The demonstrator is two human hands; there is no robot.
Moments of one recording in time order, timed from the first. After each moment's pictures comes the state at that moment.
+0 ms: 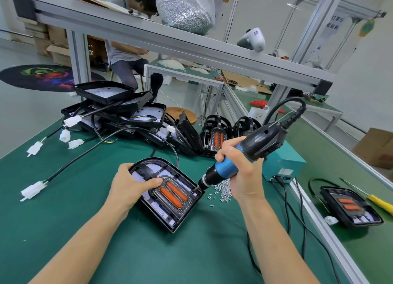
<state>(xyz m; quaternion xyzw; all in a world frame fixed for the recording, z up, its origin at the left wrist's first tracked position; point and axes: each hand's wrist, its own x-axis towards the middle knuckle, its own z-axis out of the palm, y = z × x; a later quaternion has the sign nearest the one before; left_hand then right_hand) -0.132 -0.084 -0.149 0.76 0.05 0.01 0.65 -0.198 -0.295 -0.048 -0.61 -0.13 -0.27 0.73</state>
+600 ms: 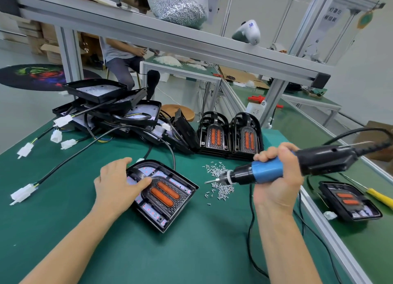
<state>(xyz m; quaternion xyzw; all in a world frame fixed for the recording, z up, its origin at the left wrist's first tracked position) -0.145 -0.080 -0.129 0.92 0.00 0.07 0.38 -0.225 -0.329 -0.047 -0.40 -0.02 -0.43 0.81</state>
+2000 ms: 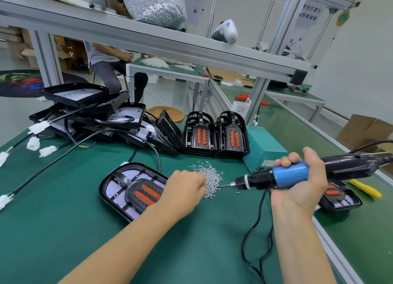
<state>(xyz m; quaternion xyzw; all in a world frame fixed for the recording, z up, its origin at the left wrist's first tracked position) -0.171 -0.215 -0.103 0.91 -0.34 0.07 0.22 -0.257 -0.379 -0.041 -0.33 0.06 -0.47 0.82</state>
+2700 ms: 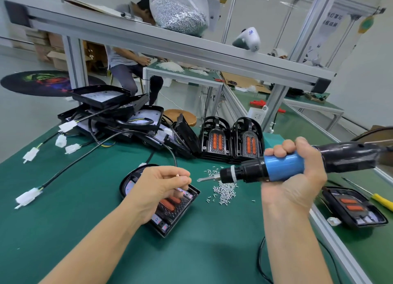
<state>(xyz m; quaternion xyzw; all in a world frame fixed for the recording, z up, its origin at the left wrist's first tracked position) -0.168 -0.128 -0.092 0.60 -0.09 -0.18 0.78 -0.239 -0.314 -0.009 -0.32 -0.03 -0.41 0.85</state>
